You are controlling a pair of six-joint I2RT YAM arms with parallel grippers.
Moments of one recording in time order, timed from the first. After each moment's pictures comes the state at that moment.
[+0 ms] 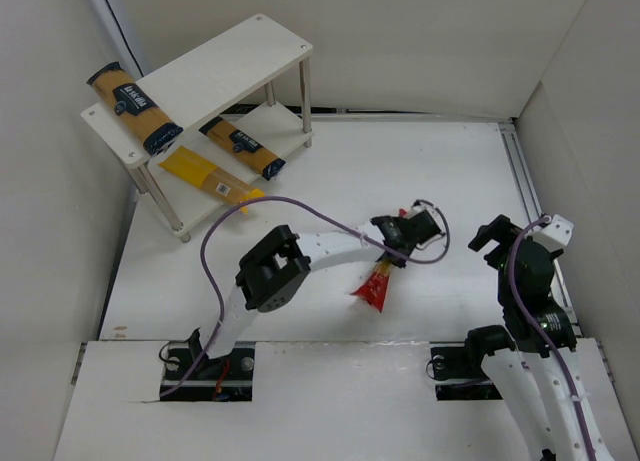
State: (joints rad) left arm -1.16 2.20 1.77 -0.62 -0.36 -0.39; right arm 0.18 0.36 0.61 -0.57 0.52 0.46
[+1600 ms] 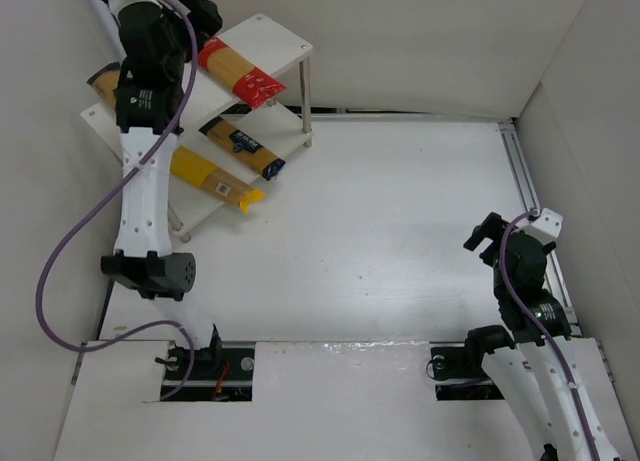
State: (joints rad) left arm -0.08 1.77 2.32 -0.53 -0.13 -0.67; right arm 0.18 0.43 0.59 -0.54 0.50 0.42
